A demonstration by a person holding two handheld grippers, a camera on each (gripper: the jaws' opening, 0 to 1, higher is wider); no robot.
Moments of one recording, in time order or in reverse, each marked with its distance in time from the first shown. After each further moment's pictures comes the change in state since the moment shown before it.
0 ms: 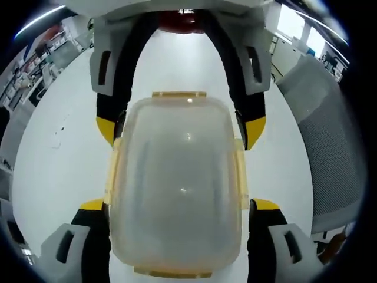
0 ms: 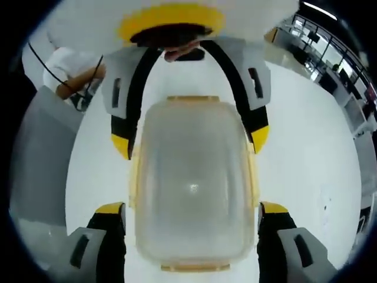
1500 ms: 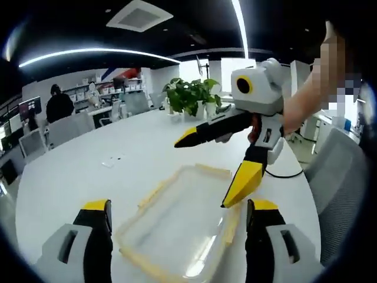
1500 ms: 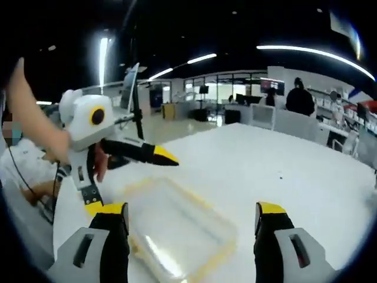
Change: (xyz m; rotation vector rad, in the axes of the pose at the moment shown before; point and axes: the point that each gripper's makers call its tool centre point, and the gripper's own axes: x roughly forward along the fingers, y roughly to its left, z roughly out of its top) left arm -0.059 0.014 0.027 -0.361 -0.662 0.393; right arm -0.067 -0.028 0.009 0.573 -0.744 -0.575
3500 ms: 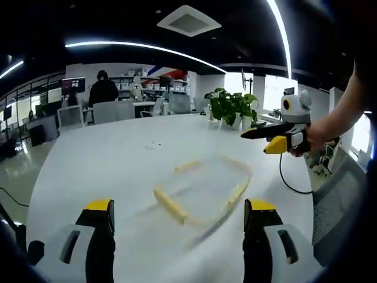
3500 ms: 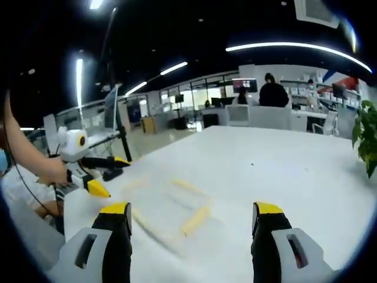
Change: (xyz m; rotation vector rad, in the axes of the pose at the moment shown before) left arm -0.078 0.015 -0.032 -0.224 -0.044 0.262; right arm -0.082 -0.013 -0.011 0.108 -0.039 -0.093
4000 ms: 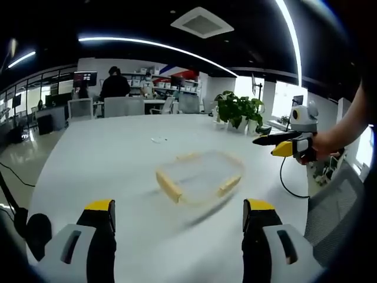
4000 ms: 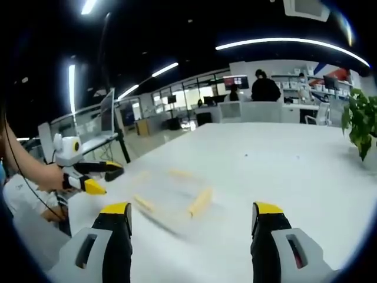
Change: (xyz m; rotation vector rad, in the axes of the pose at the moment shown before) left arm -0.031 -0.010 -0.018 -0.086 0.004 0.052; right arm -0.032 0.007 -0.015 0.065 -0.003 -0.051
